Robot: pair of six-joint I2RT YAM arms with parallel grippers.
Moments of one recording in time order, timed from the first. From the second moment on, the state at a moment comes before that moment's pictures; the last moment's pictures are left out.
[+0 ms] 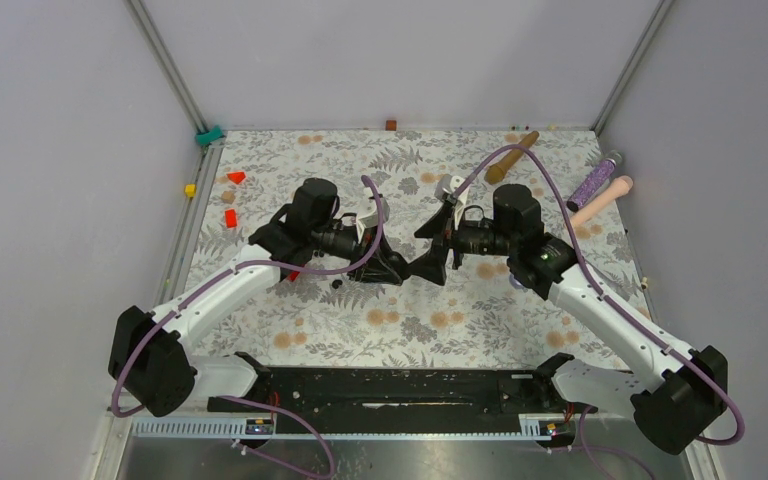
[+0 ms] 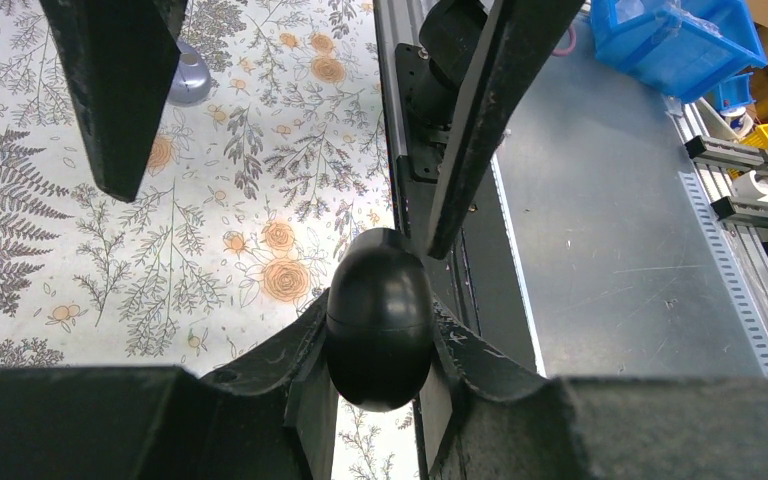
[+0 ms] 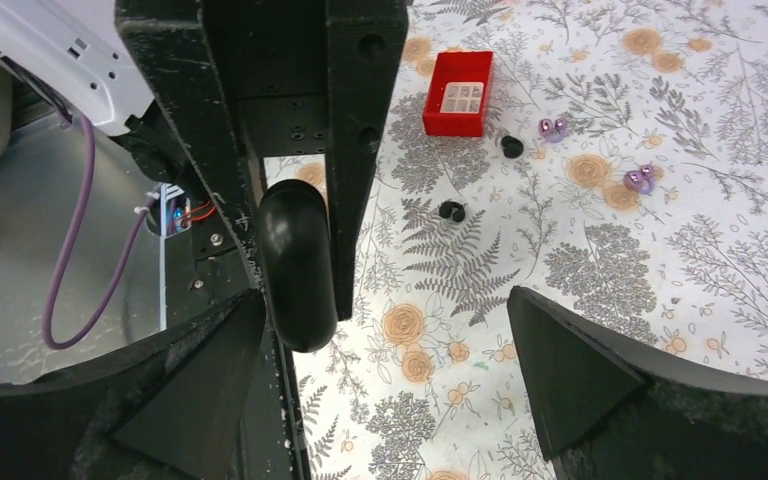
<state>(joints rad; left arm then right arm) -0.61 1.27 0.99 -0.23 1.10 0.12 0.59 1.10 0.92 -0.14 -0.75 0.02</state>
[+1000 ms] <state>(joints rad) -0.61 1.27 0.99 -0.22 1.10 0.11 0.62 1.07 0.92 -0.14 -0.65 -0.04</state>
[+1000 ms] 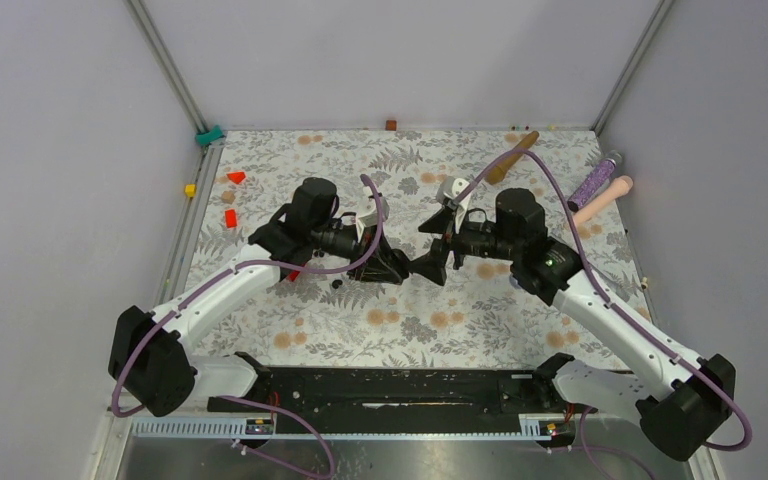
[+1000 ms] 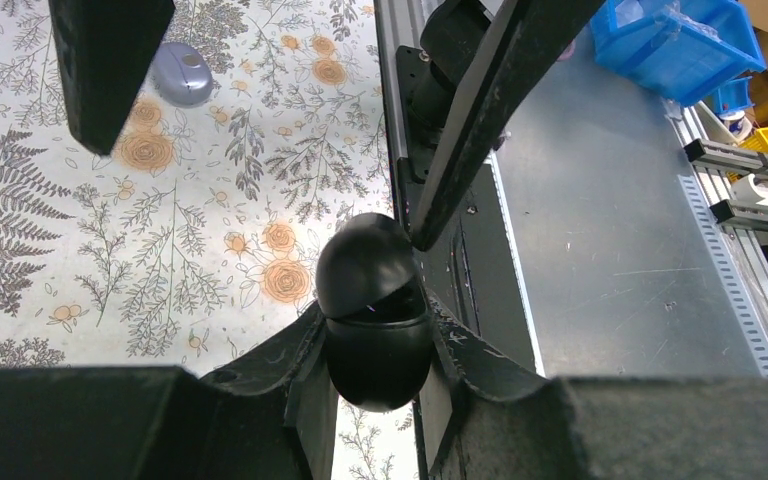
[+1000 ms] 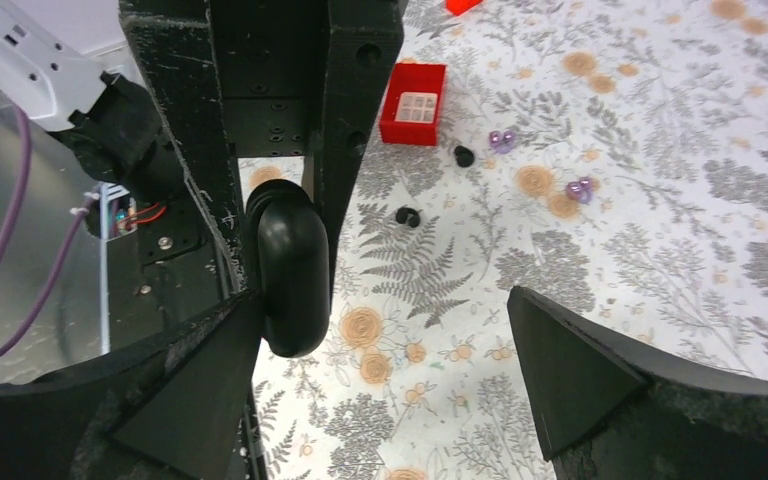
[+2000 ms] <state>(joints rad) -0.45 1.23 1.12 -0.45 1.11 0.29 0.60 1.15 1.25 -0.36 -0.43 -0.13</state>
